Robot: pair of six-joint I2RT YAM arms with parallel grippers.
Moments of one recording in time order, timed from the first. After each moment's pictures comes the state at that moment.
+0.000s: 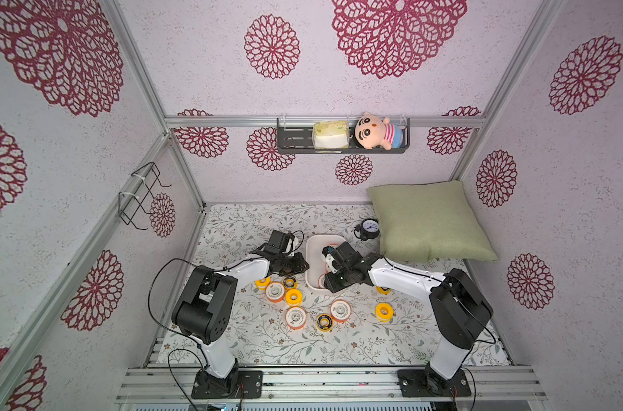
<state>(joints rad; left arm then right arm) -0.40 1.77 1.03 -0.20 0.41 -0.55 0.78 1.76 1.18 -0.49 -0.13 0.28</state>
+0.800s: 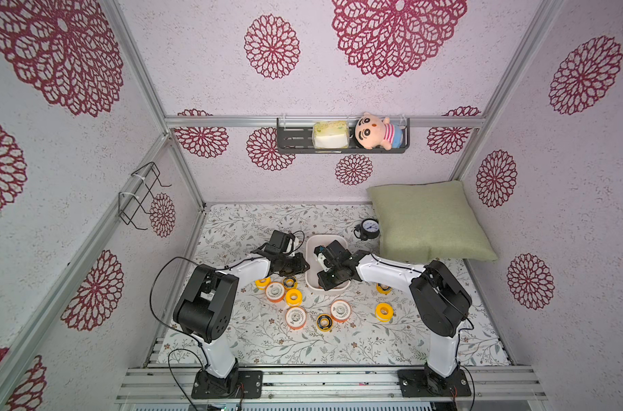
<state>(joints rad) -0.40 1.78 1.04 -0.20 0.41 -0.55 0.79 1.90 1.29 -0.49 -0.13 0.26</state>
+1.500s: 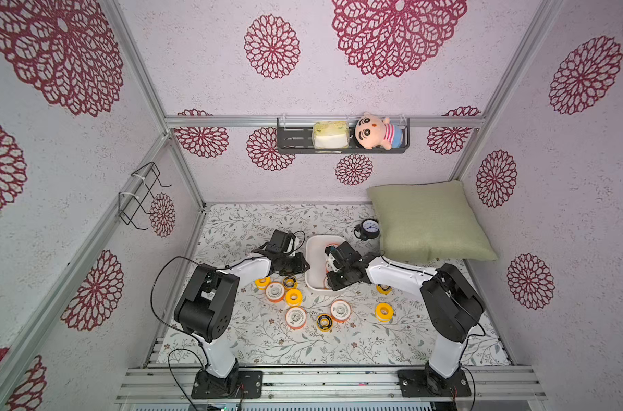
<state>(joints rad) -0.40 1.79 1.05 -0.22 0.40 -0.54 0.74 1.82 1.18 -0.47 -0.09 0.29</state>
